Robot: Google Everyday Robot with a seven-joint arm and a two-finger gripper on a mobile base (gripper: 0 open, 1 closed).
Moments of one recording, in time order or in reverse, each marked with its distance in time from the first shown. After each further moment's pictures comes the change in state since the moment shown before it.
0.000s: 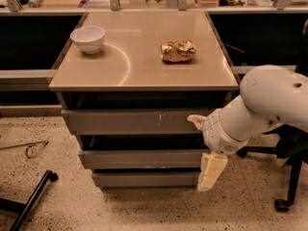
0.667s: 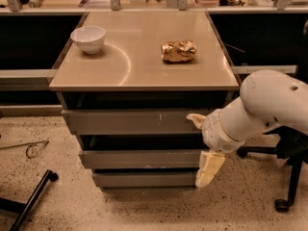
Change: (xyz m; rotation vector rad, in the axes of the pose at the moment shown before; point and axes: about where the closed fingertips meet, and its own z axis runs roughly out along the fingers) arm 0.004 -0.012 0.013 0.024 -0.029 -0.013
